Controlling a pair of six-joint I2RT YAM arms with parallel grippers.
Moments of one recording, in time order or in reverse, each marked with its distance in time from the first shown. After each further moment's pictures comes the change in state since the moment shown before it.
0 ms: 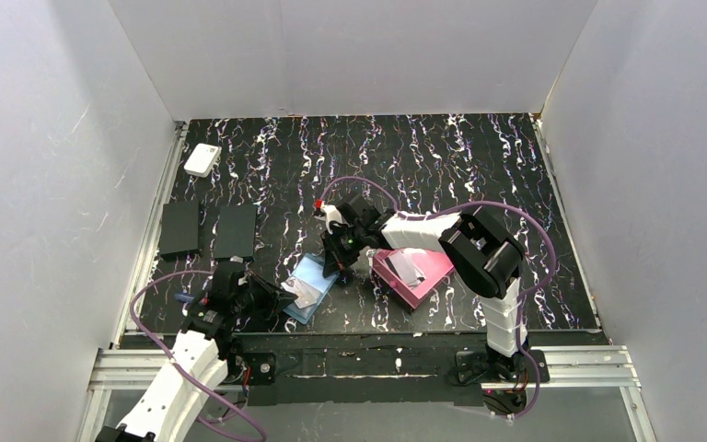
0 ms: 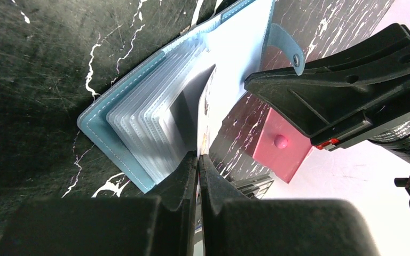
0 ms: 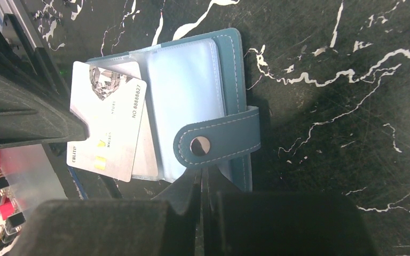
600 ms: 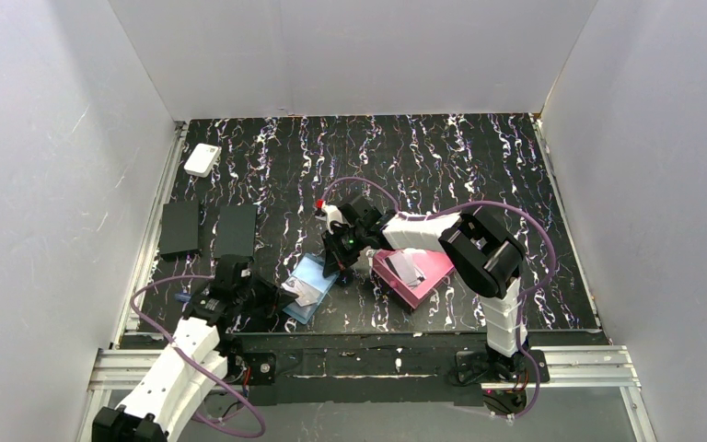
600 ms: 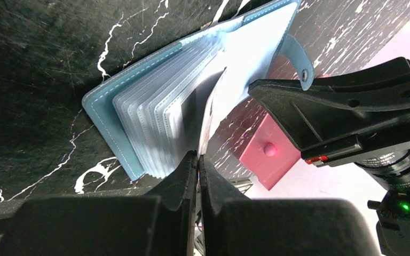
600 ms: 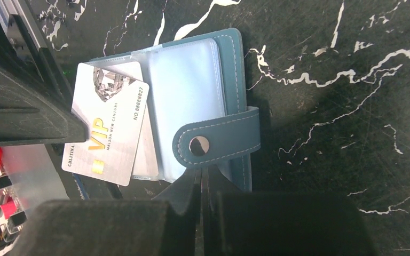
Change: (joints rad) left arm 0.000 0.113 0.056 -0.040 0.001 -0.126; right arm 0.000 0.000 -0.014 0.026 -0.014 0.005
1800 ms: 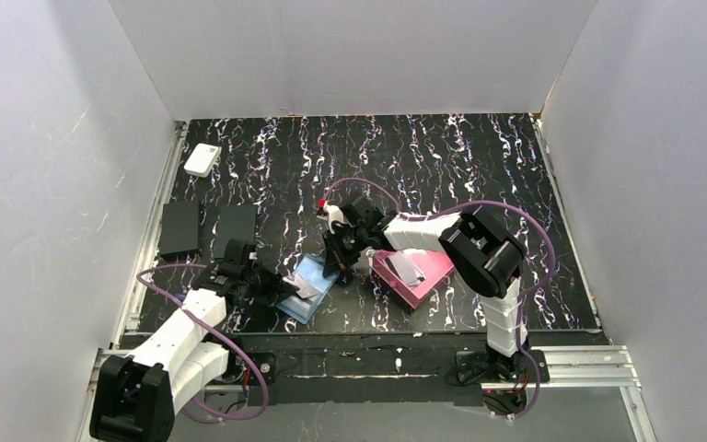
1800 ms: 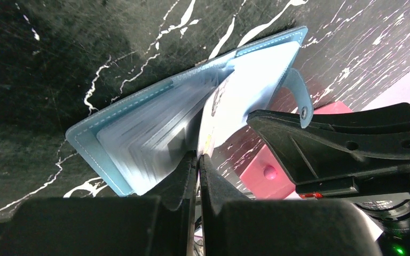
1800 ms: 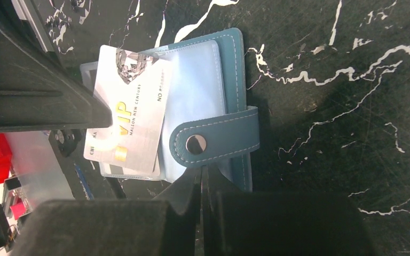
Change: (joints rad) left arm -0.001 0.298 0.131 0.035 -0.045 0.006; right arm -0.006 0.000 -0.018 0.033 -0.017 0.029
